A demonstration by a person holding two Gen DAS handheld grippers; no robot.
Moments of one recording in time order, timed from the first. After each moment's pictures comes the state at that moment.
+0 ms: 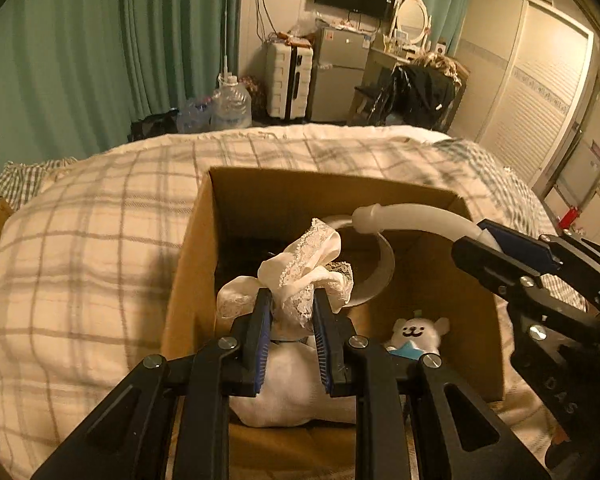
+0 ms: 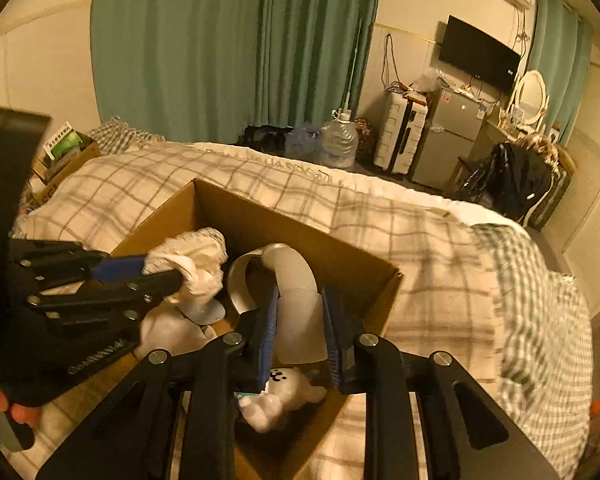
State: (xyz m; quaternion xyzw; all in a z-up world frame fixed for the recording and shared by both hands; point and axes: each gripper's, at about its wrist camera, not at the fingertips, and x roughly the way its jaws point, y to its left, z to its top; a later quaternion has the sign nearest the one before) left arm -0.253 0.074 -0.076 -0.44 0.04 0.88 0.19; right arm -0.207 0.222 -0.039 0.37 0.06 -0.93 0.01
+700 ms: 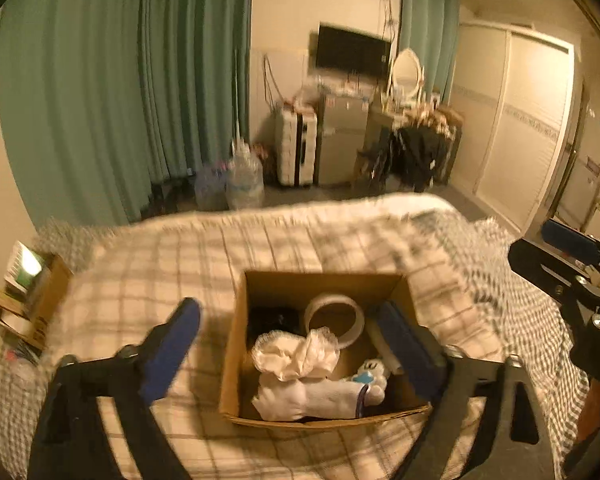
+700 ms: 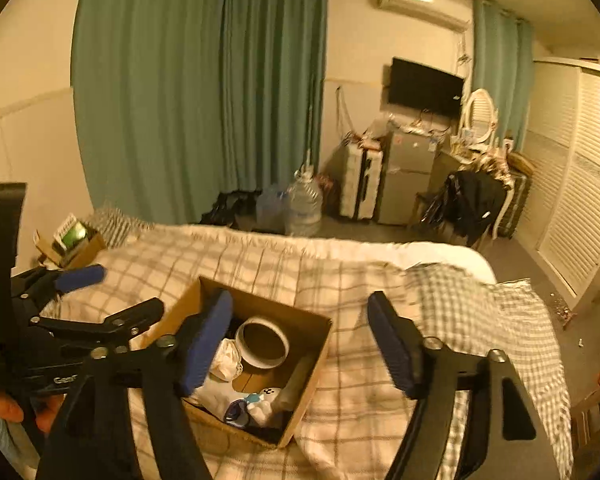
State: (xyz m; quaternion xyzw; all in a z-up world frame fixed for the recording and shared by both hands) left arm -0.175 0.048 0.061 -0.31 0.04 0.93 0.18; right arm -0.109 0.230 0.100 0.27 0.01 -0.96 -0.06
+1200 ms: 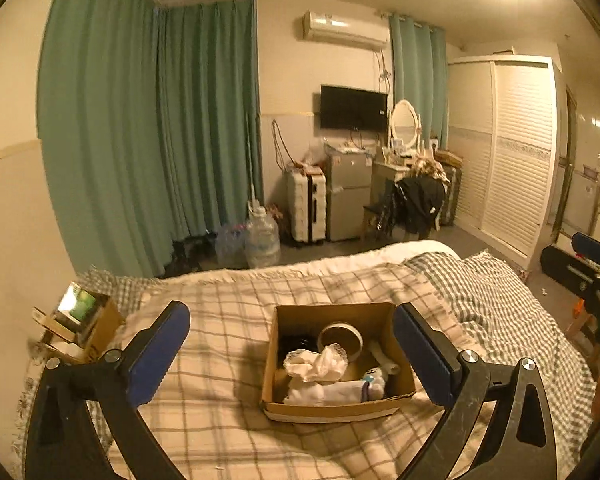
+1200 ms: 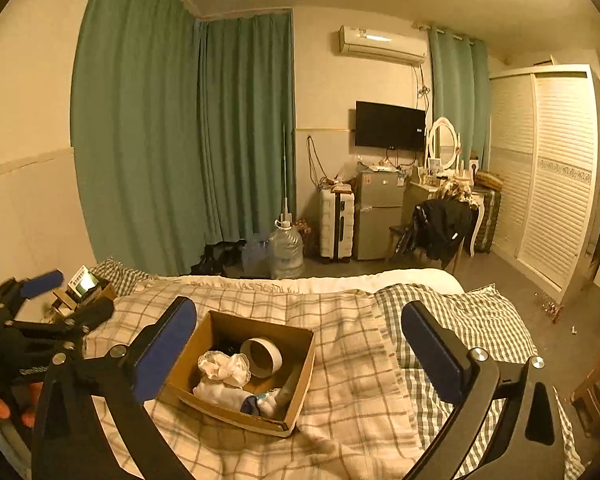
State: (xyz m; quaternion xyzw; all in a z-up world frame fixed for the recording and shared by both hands) left arm -0.076 0.003 0.114 -0.21 0.05 0.96 0.16; right arm 0.003 0.215 0.146 0.18 -0.02 -0.98 -0.10
